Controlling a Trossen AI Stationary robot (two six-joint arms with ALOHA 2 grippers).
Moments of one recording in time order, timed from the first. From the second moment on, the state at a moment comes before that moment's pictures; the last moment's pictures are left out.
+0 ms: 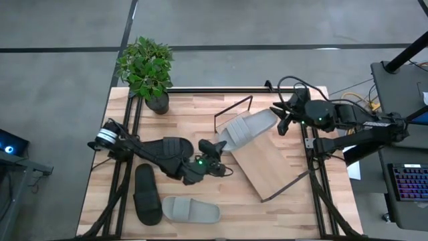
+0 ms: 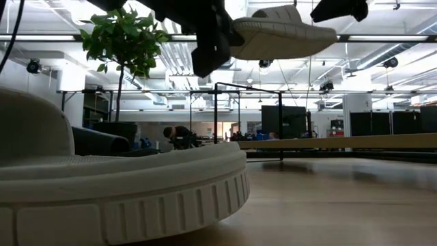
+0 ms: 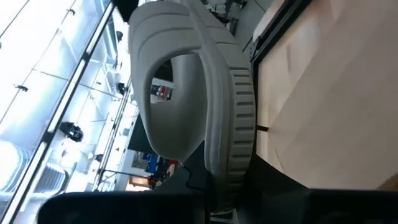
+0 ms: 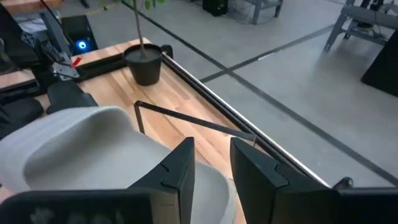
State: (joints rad) left arm -0.36 1.83 1.09 0.65 -1.16 1.13; right arm 0.01 0.81 1.01 -0.66 0.57 0.27
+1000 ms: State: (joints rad) left arm -0.35 1.85 1.02 0.64 -1.16 1.05; right arm 0.15 0.63 0.53 0.12 0.33 0.03
